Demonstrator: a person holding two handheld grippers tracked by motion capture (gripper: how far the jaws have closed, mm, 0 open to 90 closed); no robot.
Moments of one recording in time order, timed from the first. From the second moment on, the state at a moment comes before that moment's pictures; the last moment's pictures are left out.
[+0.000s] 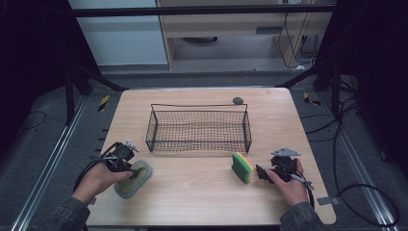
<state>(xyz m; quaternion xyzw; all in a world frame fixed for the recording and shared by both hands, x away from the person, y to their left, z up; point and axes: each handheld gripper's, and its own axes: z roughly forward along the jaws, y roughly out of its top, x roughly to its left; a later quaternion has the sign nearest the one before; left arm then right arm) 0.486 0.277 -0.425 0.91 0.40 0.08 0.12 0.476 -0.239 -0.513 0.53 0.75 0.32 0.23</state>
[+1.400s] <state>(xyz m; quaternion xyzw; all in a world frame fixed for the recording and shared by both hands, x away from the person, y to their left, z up) 0.474 0.280 -0.409 0.92 0.34 0.14 0.14 0.476 -0.238 -0.513 0.53 0.75 0.32 0.23</state>
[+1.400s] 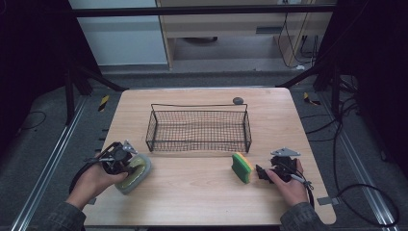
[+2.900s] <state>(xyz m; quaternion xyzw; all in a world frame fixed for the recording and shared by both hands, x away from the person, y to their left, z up) 0.525 0.259 -0.305 0.93 0.23 0.23 0.16 0.477 -0.240 -0.513 0.51 0.76 0.32 0.22</state>
